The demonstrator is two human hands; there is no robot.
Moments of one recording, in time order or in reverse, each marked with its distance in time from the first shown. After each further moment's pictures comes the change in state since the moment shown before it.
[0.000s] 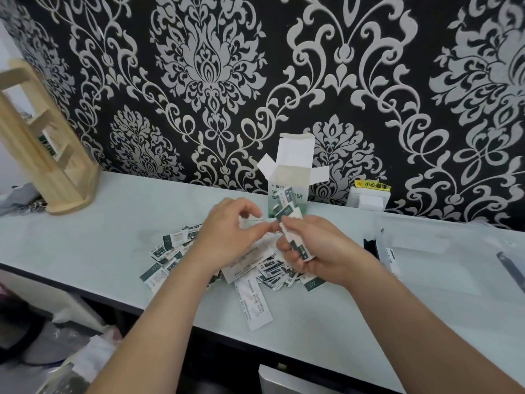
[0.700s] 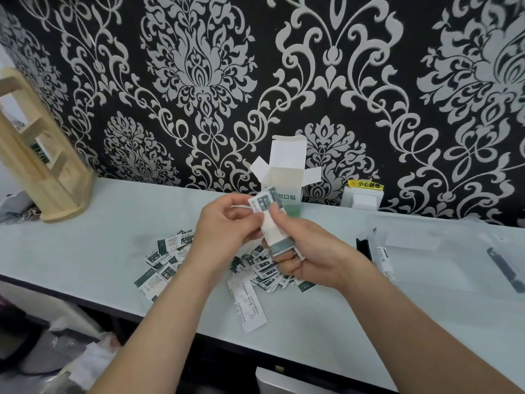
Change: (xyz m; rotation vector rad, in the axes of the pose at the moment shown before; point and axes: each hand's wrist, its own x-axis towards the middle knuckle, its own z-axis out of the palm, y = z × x) left_hand -0.011 0.030 0.002 -0.821 0.097 -0.209; right_hand 0.002 0.004 0.001 0.129 -0.205 -0.069
